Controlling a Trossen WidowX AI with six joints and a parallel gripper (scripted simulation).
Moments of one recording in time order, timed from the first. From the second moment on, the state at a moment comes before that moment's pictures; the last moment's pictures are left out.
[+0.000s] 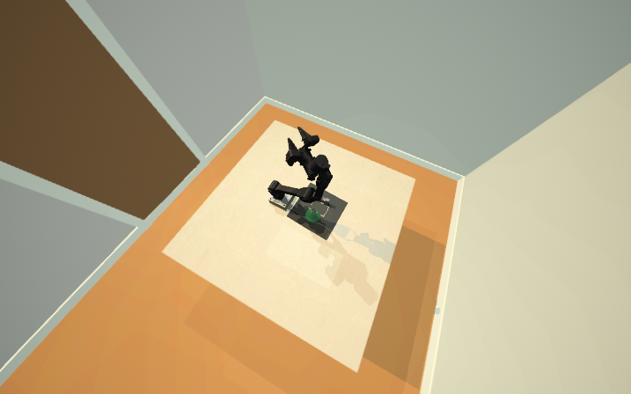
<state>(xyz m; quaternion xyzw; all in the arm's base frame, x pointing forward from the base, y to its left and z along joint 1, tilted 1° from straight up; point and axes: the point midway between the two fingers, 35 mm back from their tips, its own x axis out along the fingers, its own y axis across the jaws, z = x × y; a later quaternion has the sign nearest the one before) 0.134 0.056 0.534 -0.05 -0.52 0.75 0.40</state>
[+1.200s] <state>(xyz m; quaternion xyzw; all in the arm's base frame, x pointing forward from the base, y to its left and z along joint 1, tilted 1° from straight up) 0.038 0.129 0.474 -0.20 -0.05 0.61 0.76</state>
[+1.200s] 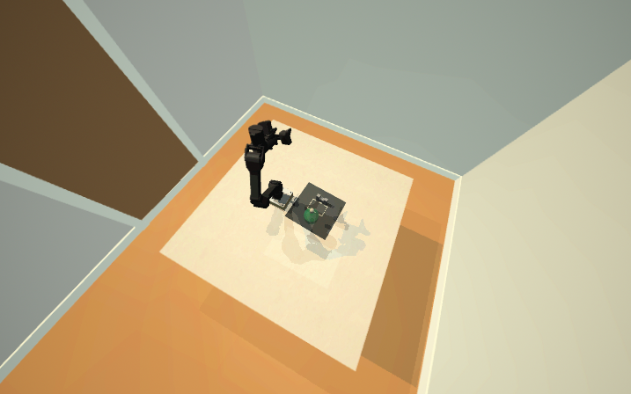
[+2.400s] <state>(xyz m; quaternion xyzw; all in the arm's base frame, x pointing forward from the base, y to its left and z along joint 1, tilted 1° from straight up) 0.270 -0.019 0.226 0.46 0.38 -0.25 0.77</state>
